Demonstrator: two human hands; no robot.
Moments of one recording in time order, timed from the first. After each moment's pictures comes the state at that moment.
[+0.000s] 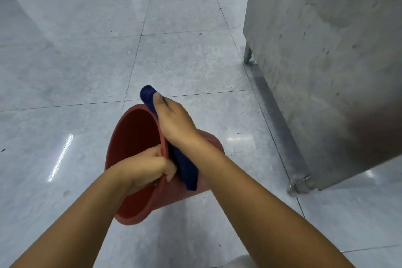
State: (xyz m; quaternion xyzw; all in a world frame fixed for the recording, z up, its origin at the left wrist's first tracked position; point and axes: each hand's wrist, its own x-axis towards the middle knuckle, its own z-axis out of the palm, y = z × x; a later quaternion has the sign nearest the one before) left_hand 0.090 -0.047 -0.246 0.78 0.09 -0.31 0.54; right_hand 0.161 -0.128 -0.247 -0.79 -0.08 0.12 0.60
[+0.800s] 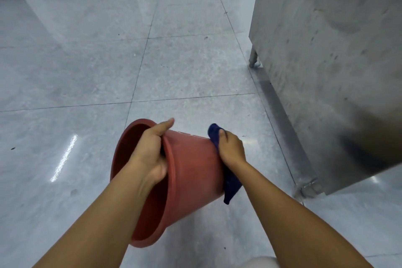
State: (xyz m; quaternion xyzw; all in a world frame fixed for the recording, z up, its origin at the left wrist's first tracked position) left_hand 0.109 -0.050 -0.247 0.49 0.29 -0.14 0.81; right_hand 0.175 -0.210 -0.367 -0.87 0.12 0.09 0.47
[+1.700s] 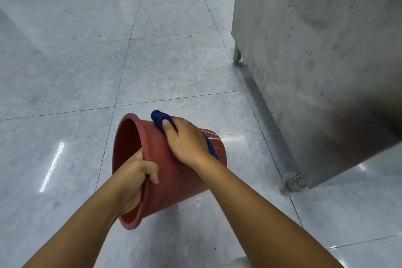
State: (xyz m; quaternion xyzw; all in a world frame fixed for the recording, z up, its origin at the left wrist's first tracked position) left_hand 0.088 -0.046 -0.267 0.62 0.15 -0.21 0.74; right_hand 0.159 -0.166 -0.289 -0.88 -0.08 0.07 0.46
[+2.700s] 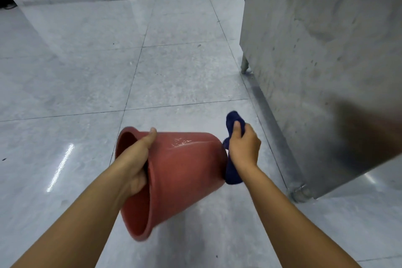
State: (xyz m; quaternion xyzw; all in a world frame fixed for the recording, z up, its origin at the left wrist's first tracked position) left_hand 0.107 -0.049 -0.241 0.61 0.33 -0.14 0.71; right_hand 0.166 -0.248 -0.316 -0.81 0.19 -0.09 0.54
